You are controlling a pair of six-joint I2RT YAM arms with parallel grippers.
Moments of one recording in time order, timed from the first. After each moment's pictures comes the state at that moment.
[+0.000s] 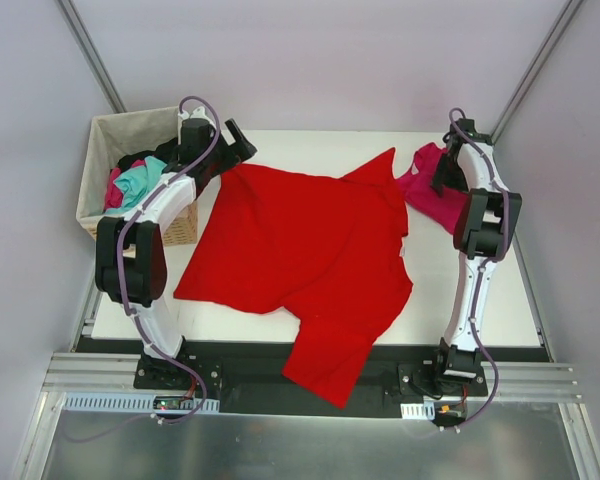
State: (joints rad) left arm -0.14 1.79 1.37 -0.05 0.16 -0.62; right arm -0.10 2.42 2.17 -1.00 0.37 0.29
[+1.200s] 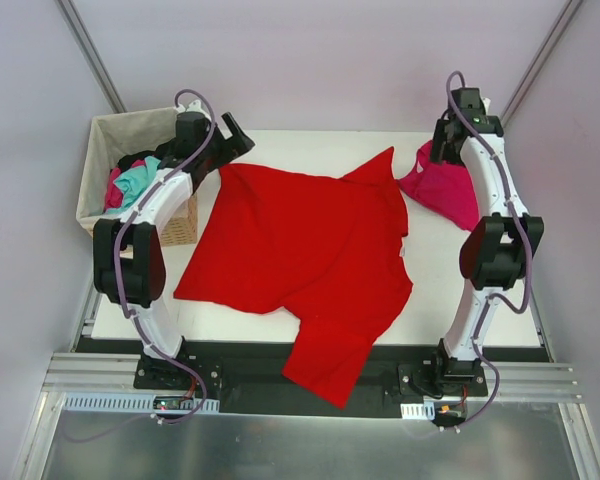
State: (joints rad) left arm -0.13 1.80 1.43 -0.10 0.18 -0.62; right arm 0.01 2.02 2.05 -0.96 0.44 0.19
